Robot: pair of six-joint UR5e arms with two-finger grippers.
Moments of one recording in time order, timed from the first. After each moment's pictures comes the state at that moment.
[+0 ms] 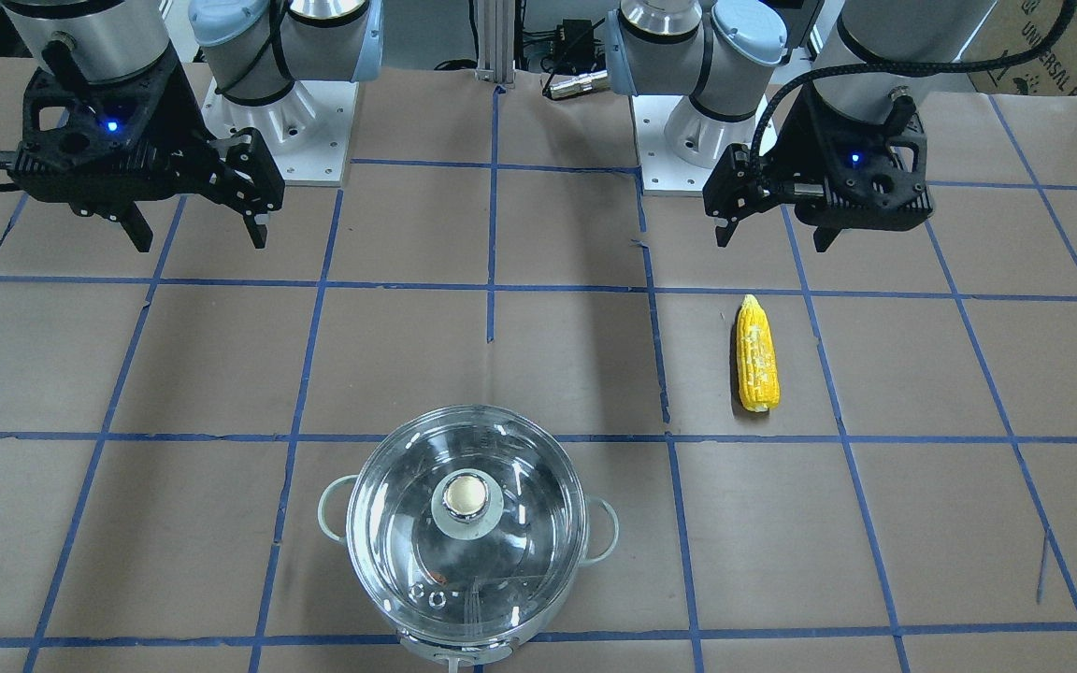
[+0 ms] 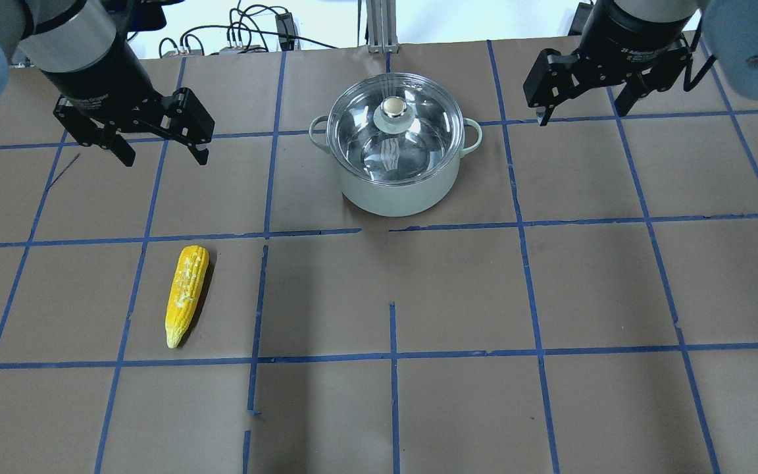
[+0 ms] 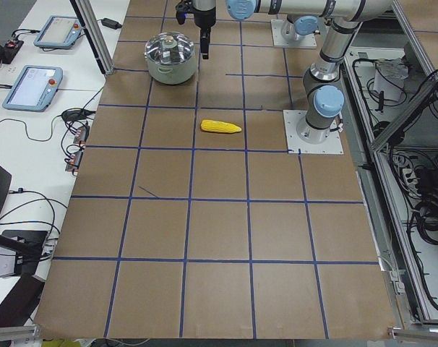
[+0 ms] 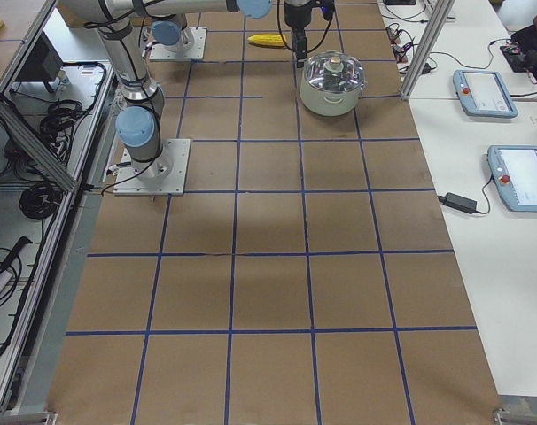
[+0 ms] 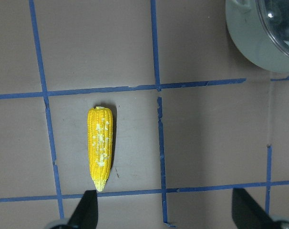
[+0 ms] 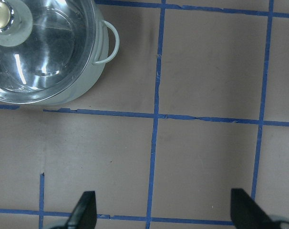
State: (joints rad) left arm -1.54 -1.58 -1.52 -1.63 1.57 0.06; right arm 1.59 -1.56 1.50 -1.61 -1.58 -0.06
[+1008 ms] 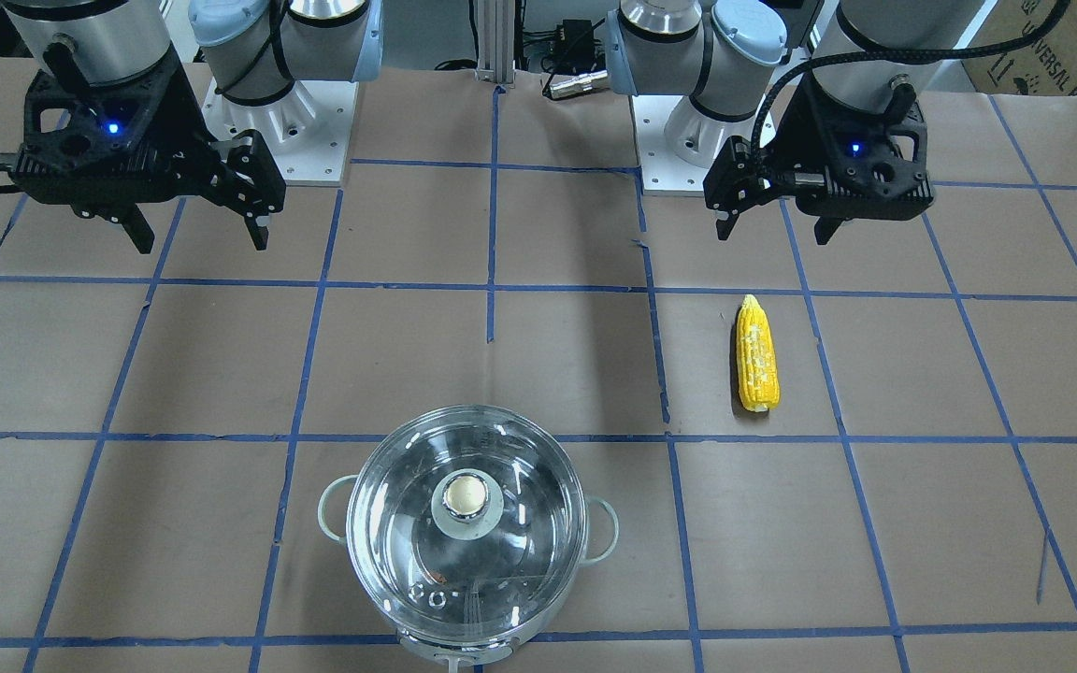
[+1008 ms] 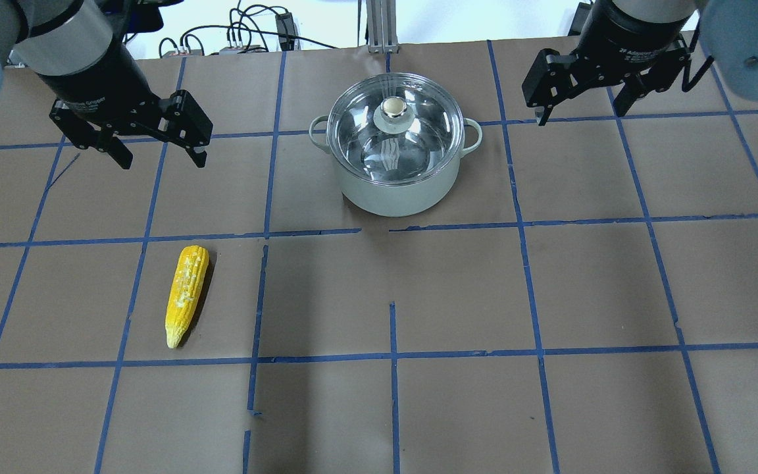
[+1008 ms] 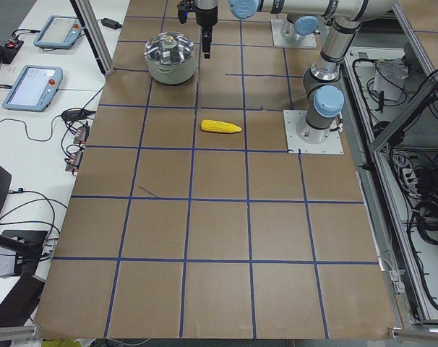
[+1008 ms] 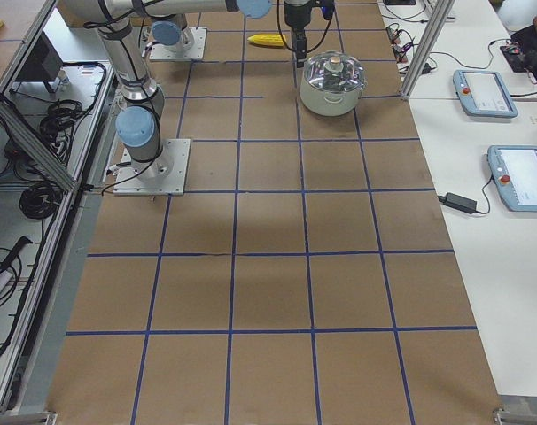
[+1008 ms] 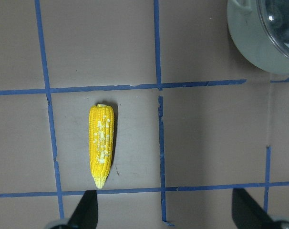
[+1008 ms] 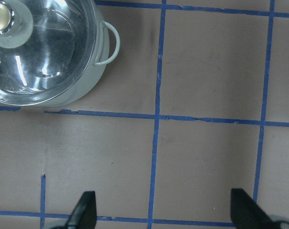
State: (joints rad) left arm -1.54 -1.57 -1.53 -1.63 1.57 0.06; right arm 1.59 -1.55 1.50 -1.63 -1.57 -0.05
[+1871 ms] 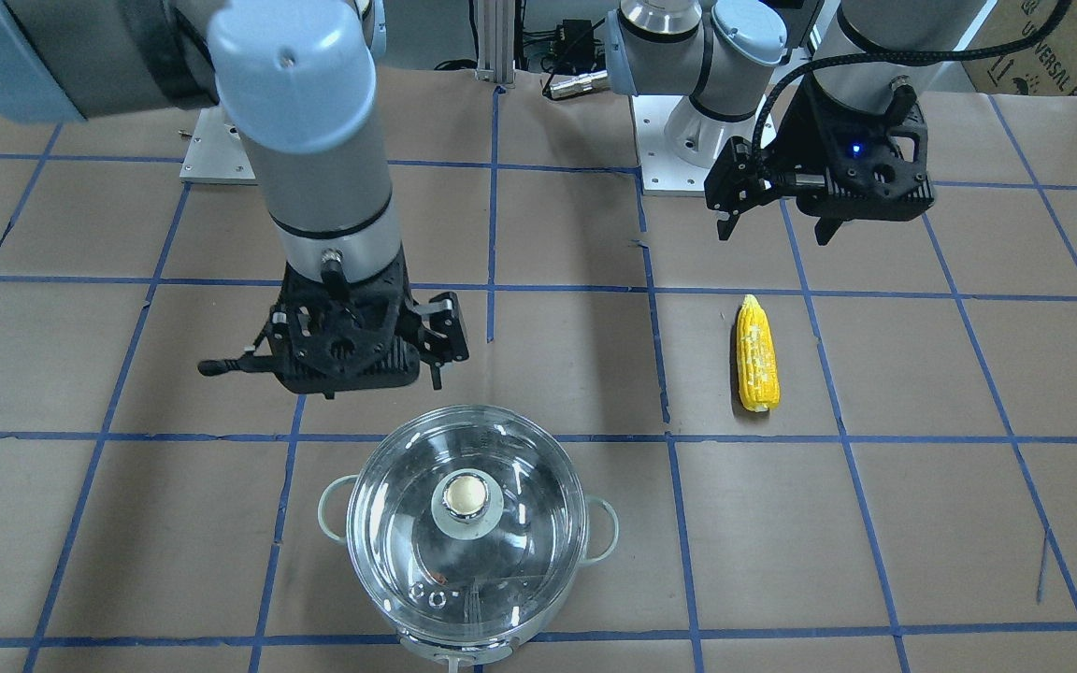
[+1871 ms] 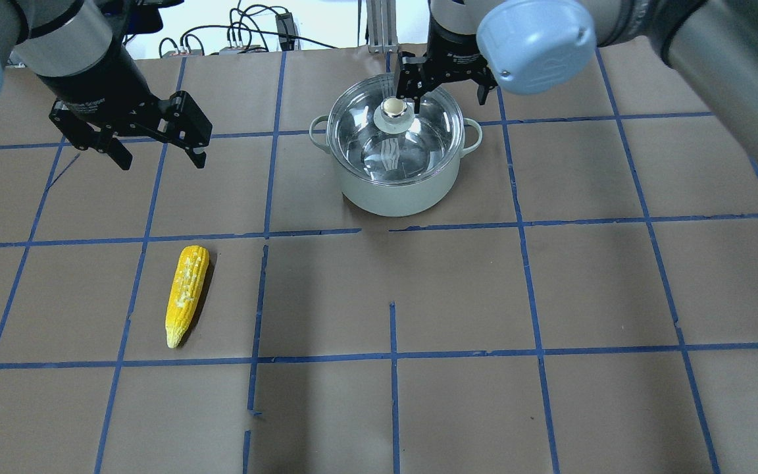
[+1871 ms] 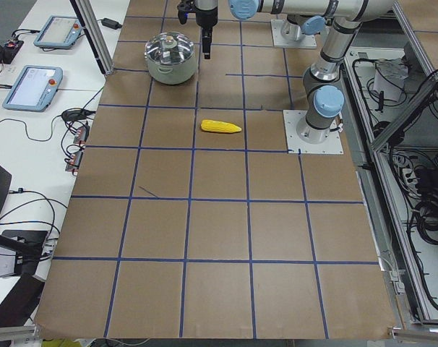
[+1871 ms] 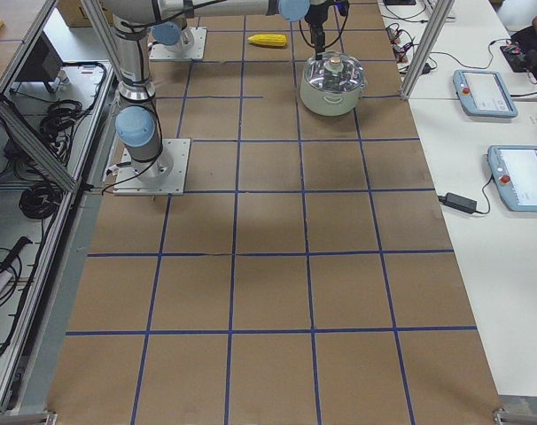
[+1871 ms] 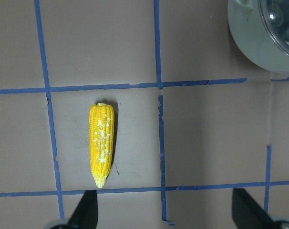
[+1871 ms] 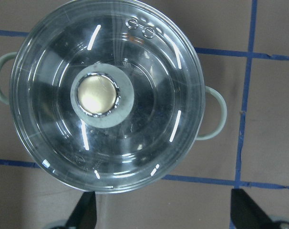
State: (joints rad) left arm -1.53 -1.57 -1.54 -1.63 1.57 0.07; right arm 1.83 -1.20 1.30 -1.80 -1.59 0.15
